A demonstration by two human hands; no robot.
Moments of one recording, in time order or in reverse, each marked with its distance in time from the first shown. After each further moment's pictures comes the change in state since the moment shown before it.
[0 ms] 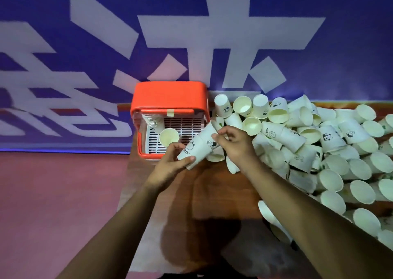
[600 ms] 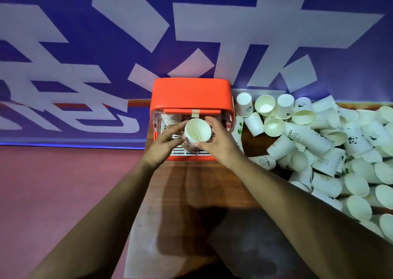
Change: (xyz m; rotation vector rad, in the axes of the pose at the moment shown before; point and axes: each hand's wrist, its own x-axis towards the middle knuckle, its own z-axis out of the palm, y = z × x) left_hand 0.043 0.054 -0.100 0.524 -0.008 0.168; right_hand 0.039 -0.003 0.117 -0.216 -0.177 -0.028
